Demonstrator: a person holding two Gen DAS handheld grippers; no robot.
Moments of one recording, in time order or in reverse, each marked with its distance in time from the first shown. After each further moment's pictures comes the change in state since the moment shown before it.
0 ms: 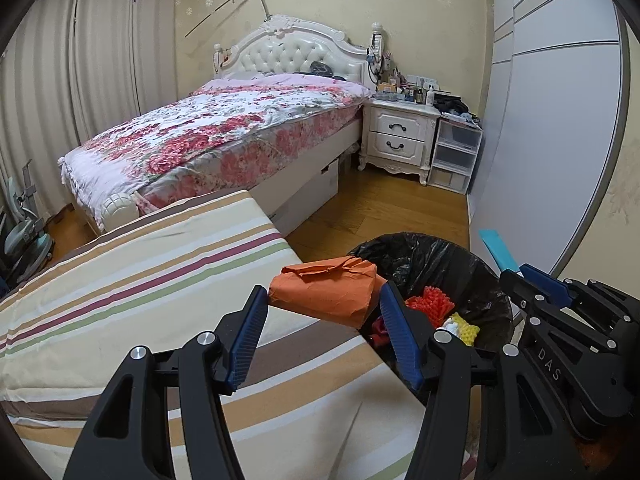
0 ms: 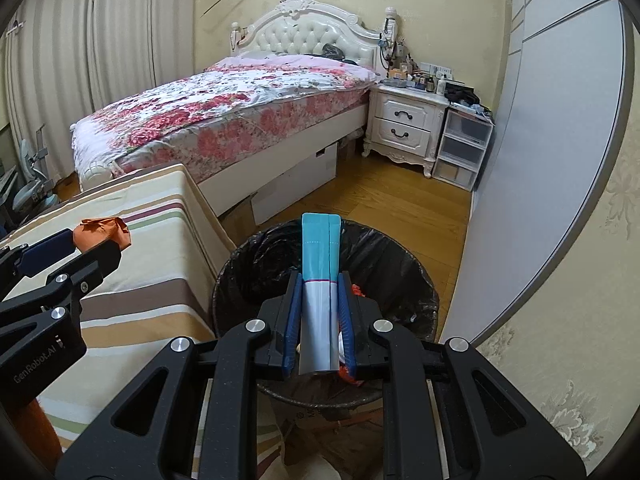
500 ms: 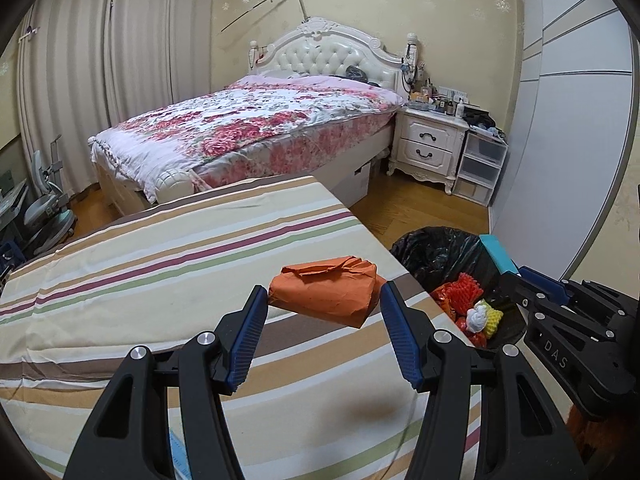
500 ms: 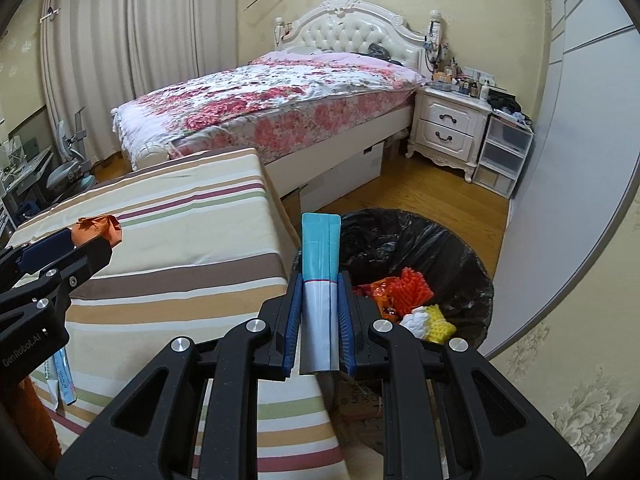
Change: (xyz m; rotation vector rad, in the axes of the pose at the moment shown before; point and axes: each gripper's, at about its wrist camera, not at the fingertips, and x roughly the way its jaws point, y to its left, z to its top) left arm -0.055 0.063 -0.033 -0.082 -0.016 0.064; right arm -0.034 0.057 -0.016 -0.069 0.007 0.127
